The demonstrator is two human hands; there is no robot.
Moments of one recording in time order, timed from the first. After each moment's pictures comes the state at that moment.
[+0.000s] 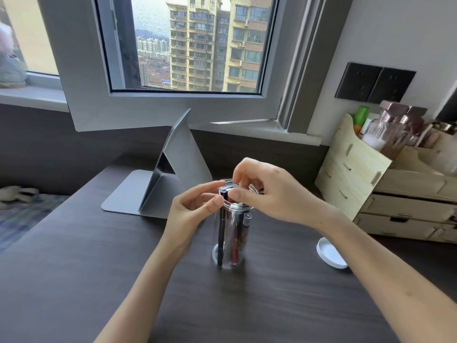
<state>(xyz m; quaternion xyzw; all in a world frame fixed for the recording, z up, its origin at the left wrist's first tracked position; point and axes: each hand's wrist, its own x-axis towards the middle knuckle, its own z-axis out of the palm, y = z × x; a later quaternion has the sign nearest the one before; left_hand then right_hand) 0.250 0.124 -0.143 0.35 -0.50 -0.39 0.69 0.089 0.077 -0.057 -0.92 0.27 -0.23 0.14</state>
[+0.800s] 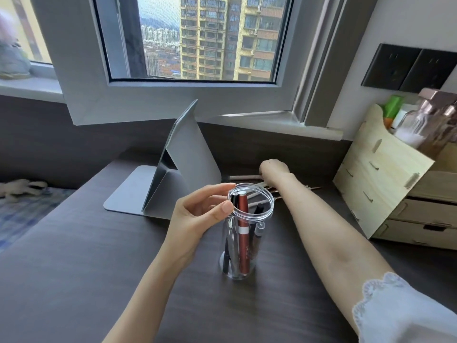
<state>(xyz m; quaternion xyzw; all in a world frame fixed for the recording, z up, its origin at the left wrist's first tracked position) 0.254 0.118 -0.146 0.35 -0.50 -0.39 0.69 0.134 -0.138 -0.155 -0.83 0.55 0.04 -0.07</state>
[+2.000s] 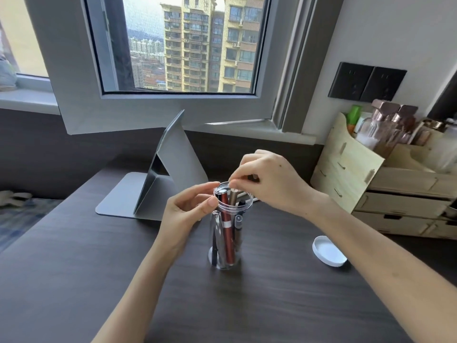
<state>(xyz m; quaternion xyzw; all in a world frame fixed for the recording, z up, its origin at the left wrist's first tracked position) 0.251 0.122 -0.143 0.35 -0.50 -0.40 0.69 0.090 0.055 -0.055 -0.93 0.28 -0.24 -0.01</state>
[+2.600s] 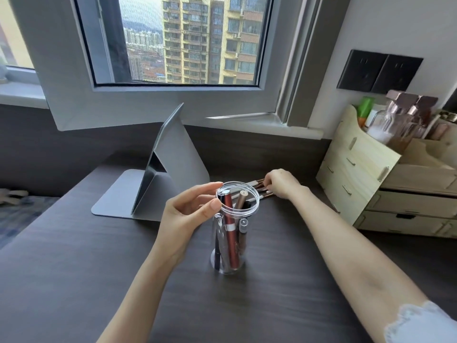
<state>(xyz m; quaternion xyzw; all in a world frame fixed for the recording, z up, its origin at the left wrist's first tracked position) 0.254 0.119 -0.147 0.35 -0.50 -0.39 0.69 0.071 -0.108 -0.158 -0.82 0.57 -0.05 0.04</state>
